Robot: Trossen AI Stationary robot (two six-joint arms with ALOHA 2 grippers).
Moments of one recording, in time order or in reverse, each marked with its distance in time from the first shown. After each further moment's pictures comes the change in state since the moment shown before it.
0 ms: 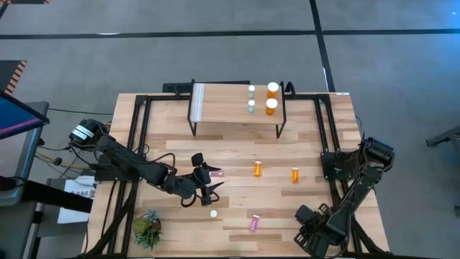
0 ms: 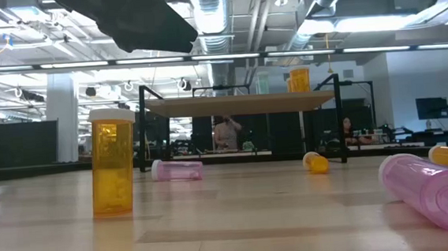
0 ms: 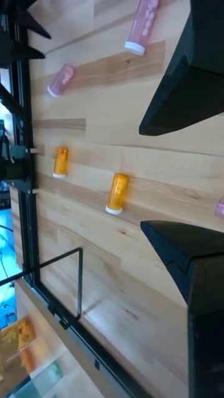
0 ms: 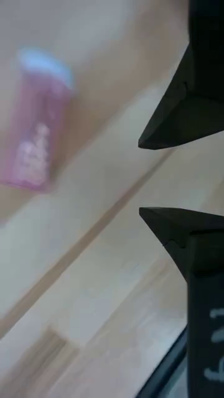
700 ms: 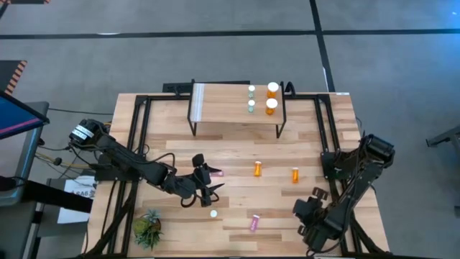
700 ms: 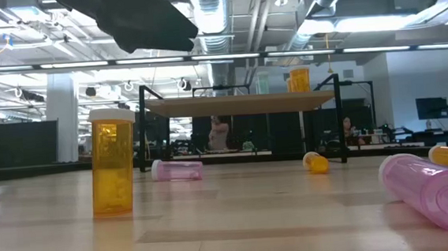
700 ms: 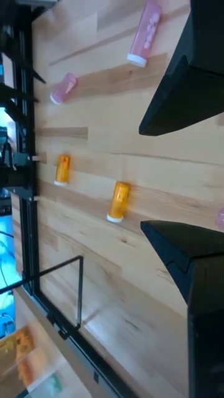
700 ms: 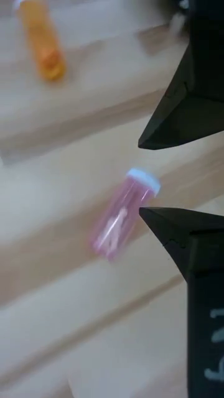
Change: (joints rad) left arm 0.000 0.000 0.000 0.014 0.028 -0.011; right arm -0.035 -0.036 0.023 -0.267 0.181 -0.405
